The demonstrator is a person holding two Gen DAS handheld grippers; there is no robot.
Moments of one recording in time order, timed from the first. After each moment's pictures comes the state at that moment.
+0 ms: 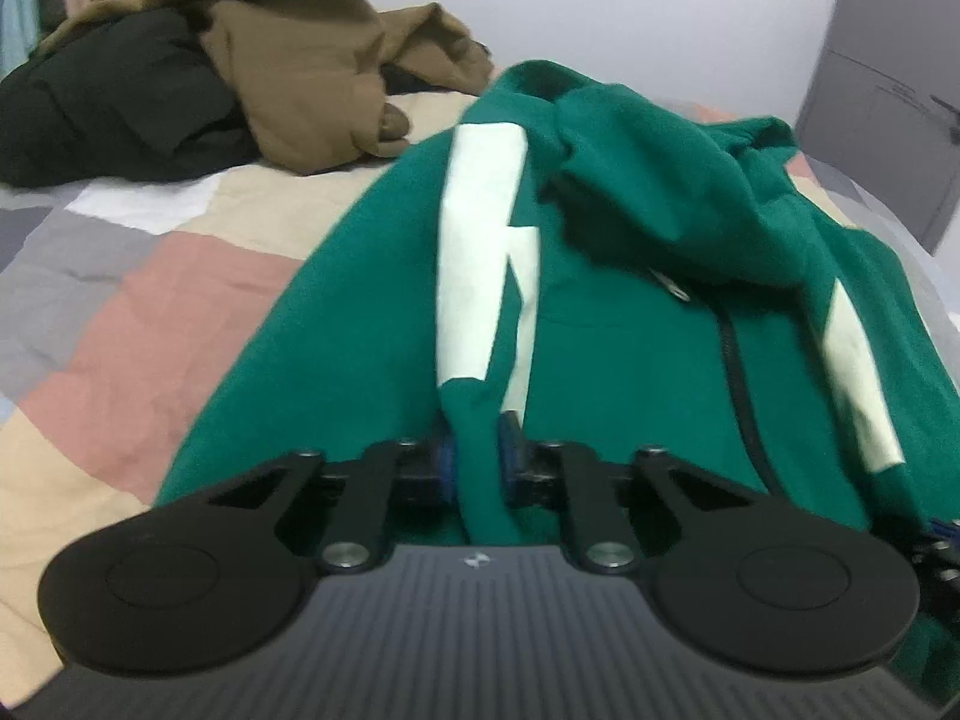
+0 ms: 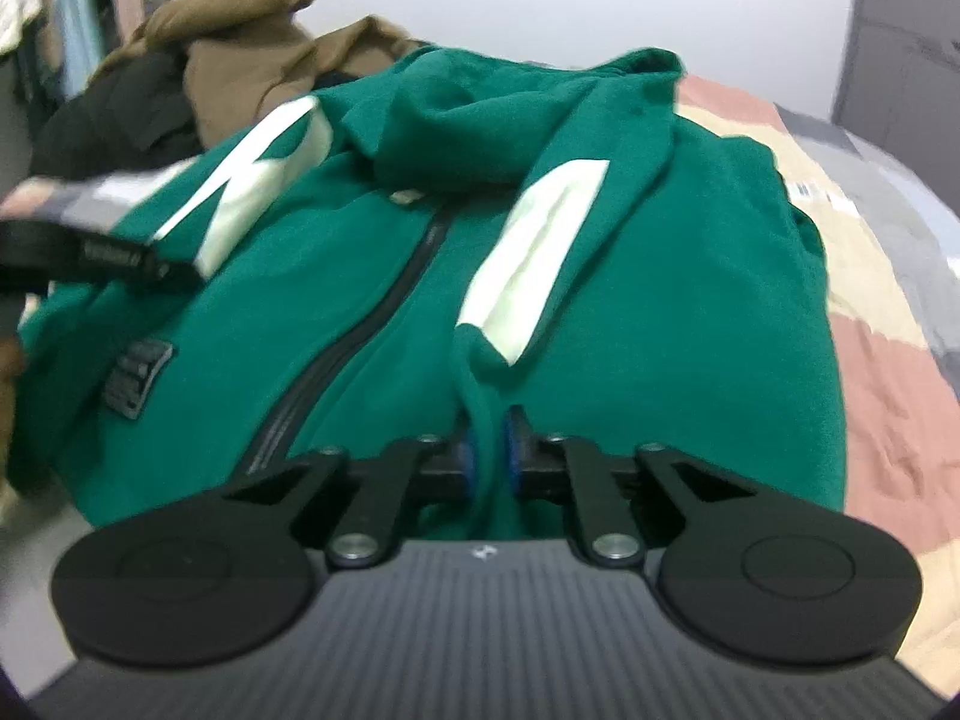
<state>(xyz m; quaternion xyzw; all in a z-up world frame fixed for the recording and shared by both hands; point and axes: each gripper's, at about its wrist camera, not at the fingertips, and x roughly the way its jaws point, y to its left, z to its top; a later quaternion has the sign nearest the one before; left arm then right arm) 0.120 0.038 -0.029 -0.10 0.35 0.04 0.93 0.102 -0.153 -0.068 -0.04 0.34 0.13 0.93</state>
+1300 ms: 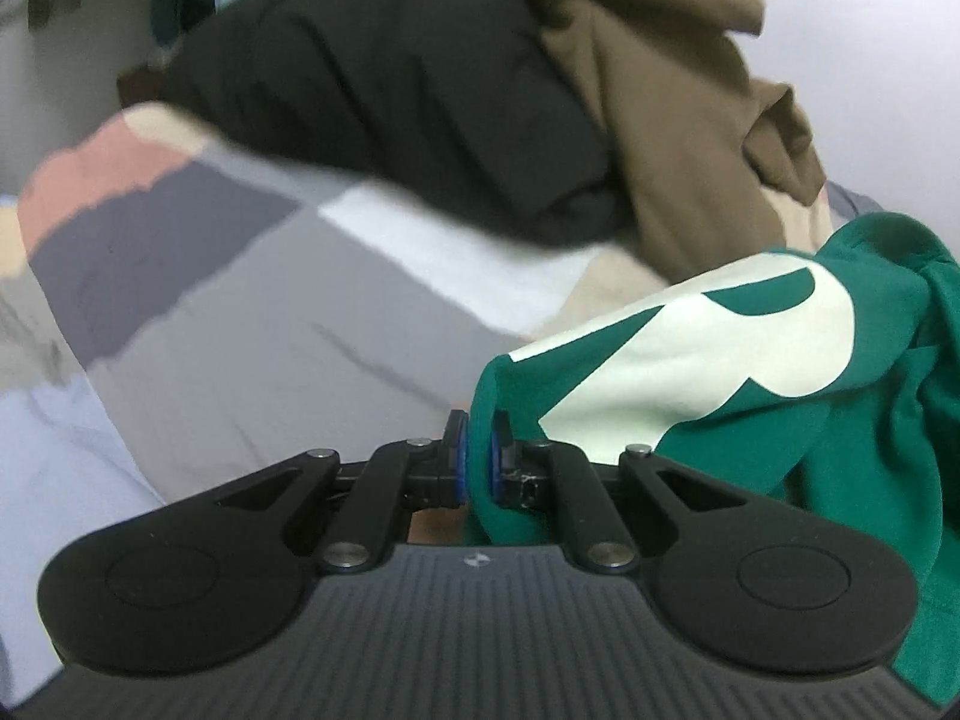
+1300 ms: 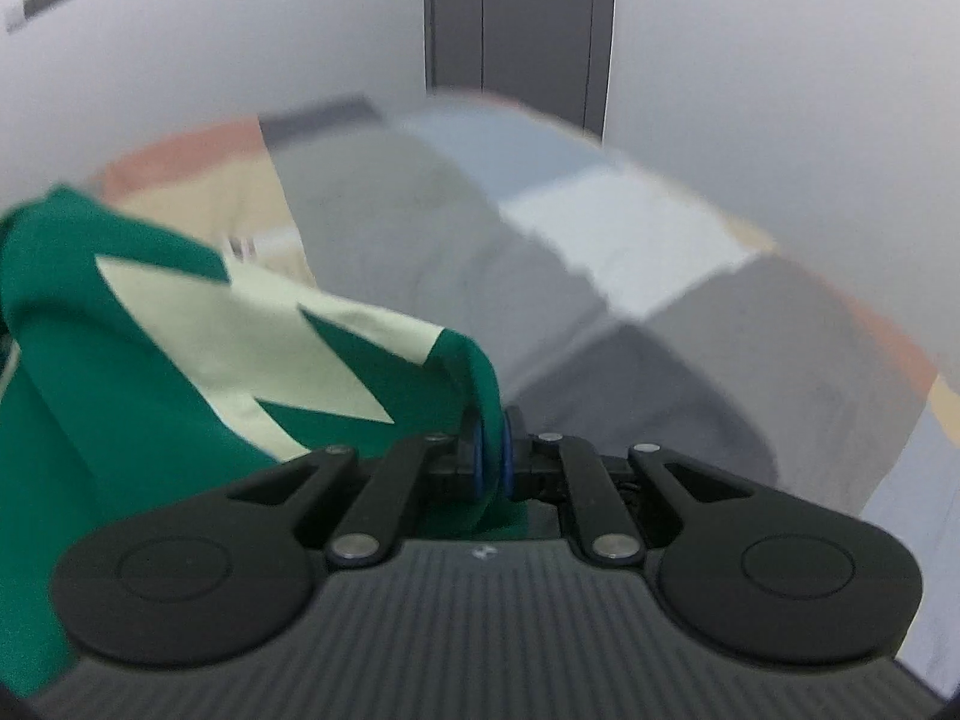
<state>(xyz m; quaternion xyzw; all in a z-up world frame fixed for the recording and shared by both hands) 0.186 0.222 -0.039 -0.18 0.35 0.25 0.89 0.211 -0.432 -0.061 0.09 0.33 -0.23 0.91</state>
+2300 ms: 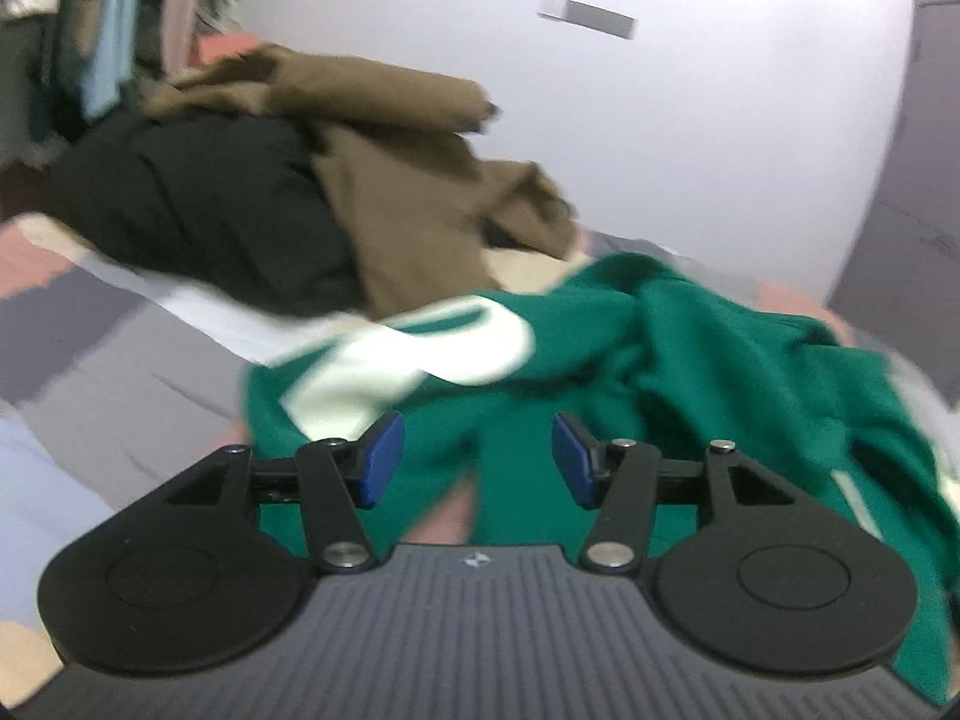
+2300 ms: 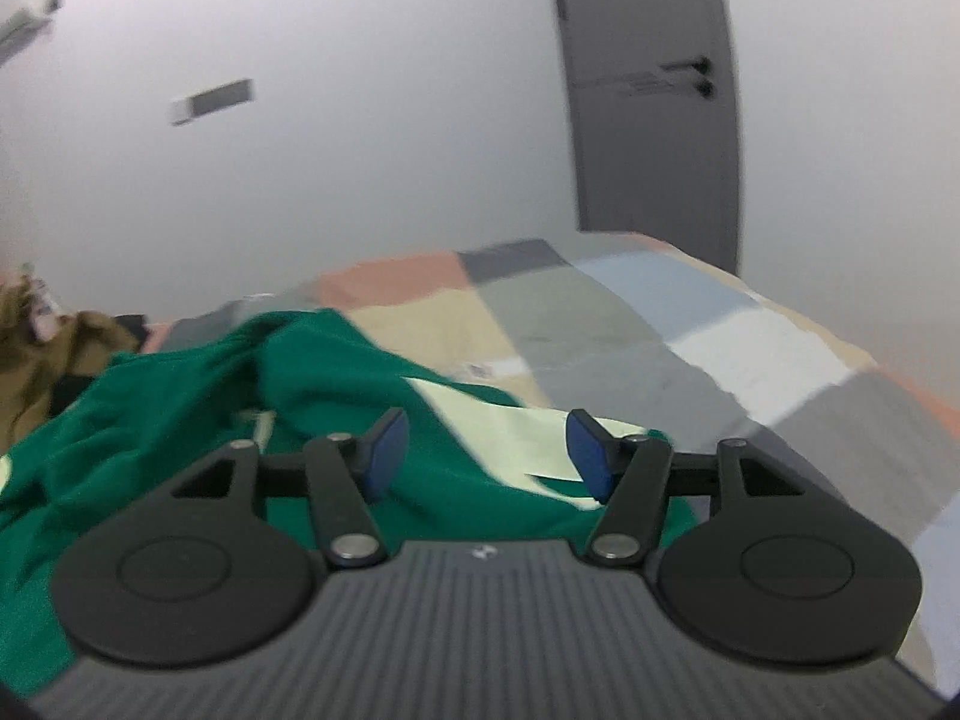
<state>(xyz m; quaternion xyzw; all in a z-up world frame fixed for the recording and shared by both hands) 0.113 0.093 0.033 -0.15 0.24 0.09 0.95 0.132 -0.339 0.024 0.08 0.19 -0.07 0.98</state>
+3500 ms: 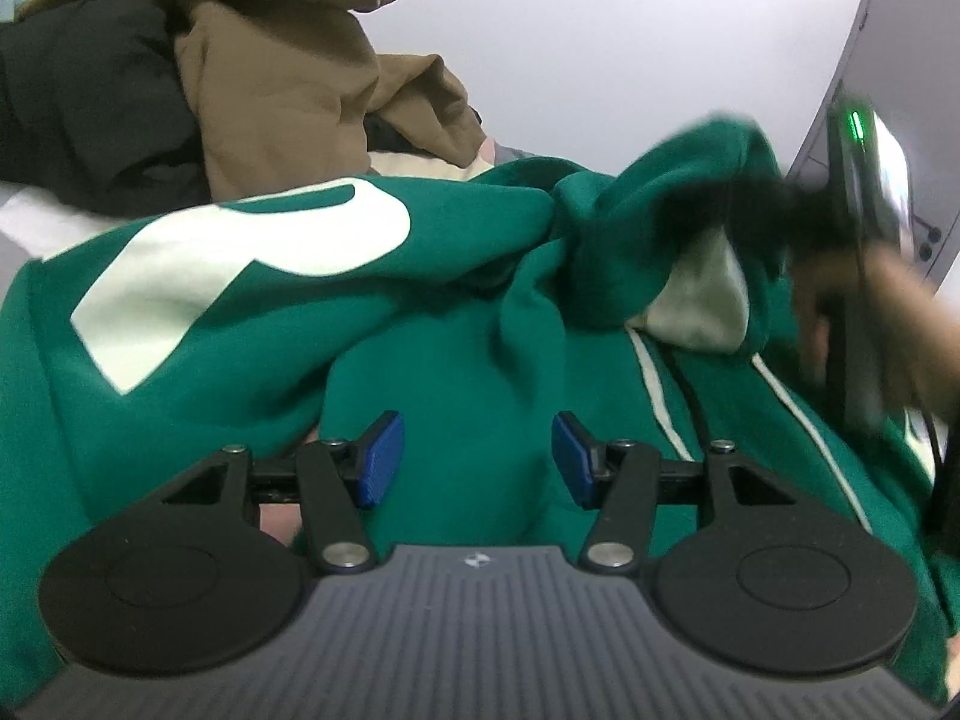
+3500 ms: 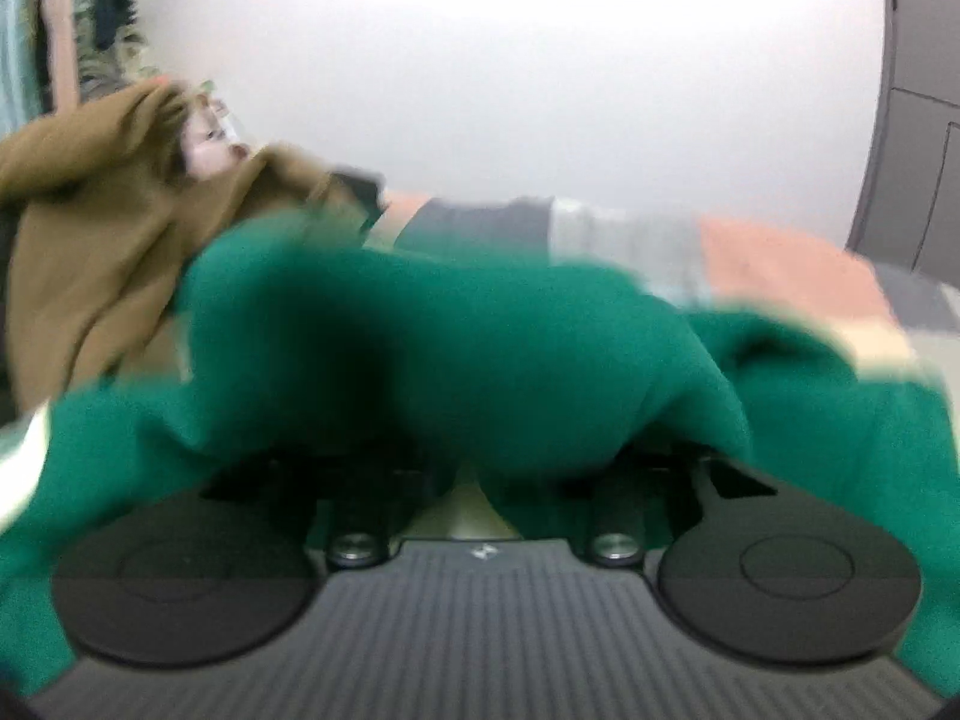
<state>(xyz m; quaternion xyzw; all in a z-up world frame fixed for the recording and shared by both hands) 0.197 0.081 -0.042 -0.18 0.28 -0.01 0.94 0.412 -0.081 -0.003 -0.04 0.27 0.12 0.95</state>
